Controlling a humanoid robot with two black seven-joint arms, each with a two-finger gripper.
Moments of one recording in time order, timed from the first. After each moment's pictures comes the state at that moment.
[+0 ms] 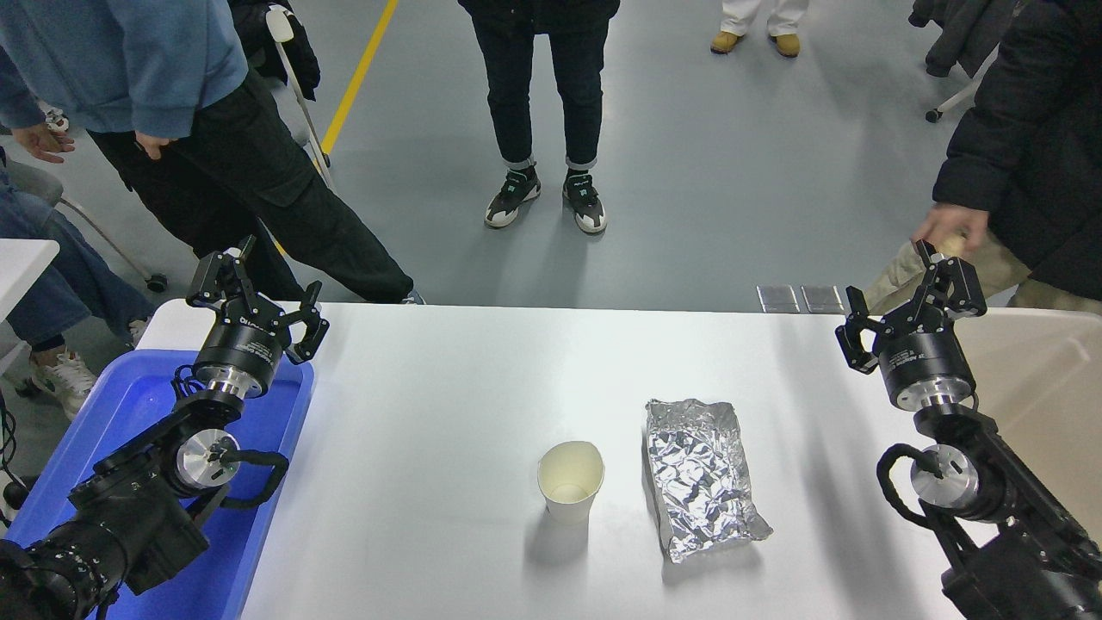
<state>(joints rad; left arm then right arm) -0.62 0.29 -0.79 -0.43 0.08 -0.50 -0.60 0.38 -0.21 1.30 0.89 -0.53 0.05 0.40</state>
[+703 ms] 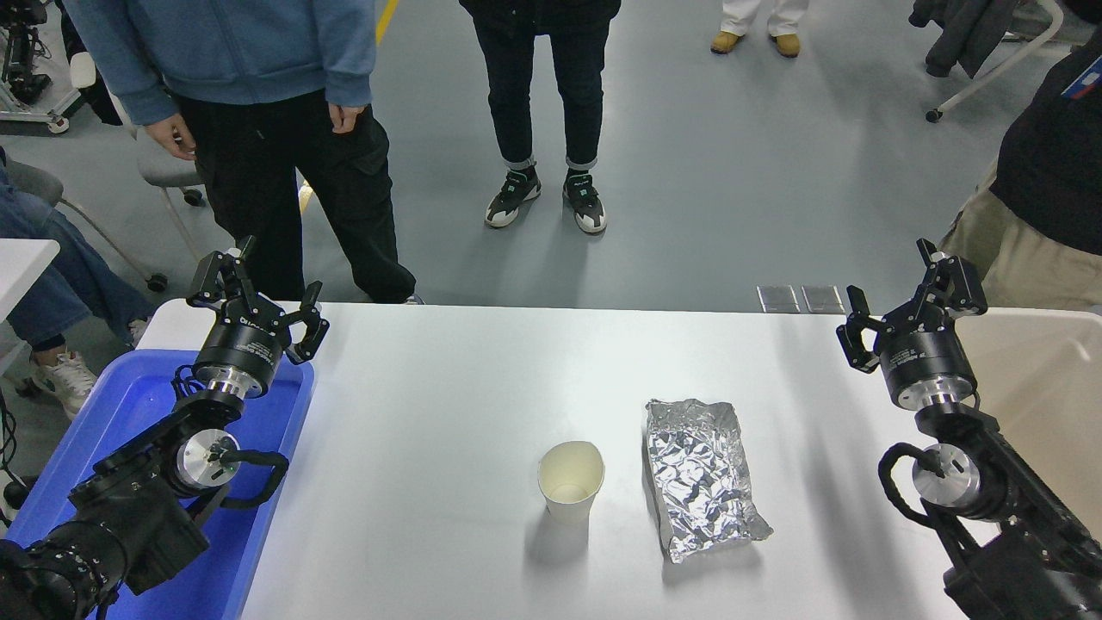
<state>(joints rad) -0.62 0.29 -0.79 -0.43 0.08 -0.50 -0.60 0.38 -0.24 1.25 0.90 -0.53 0.06 0.39</state>
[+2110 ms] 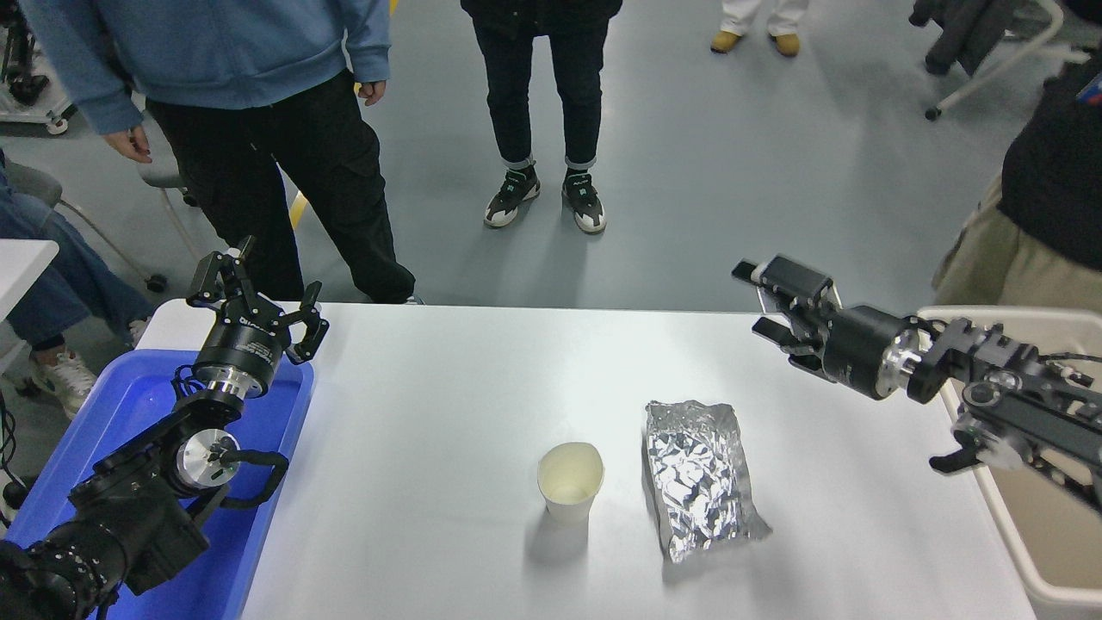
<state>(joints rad) -0.62 0.29 -0.79 -0.43 0.08 -0.50 -0.60 0.99 -0.70 0.09 1.27 -0.81 0.00 0.23</state>
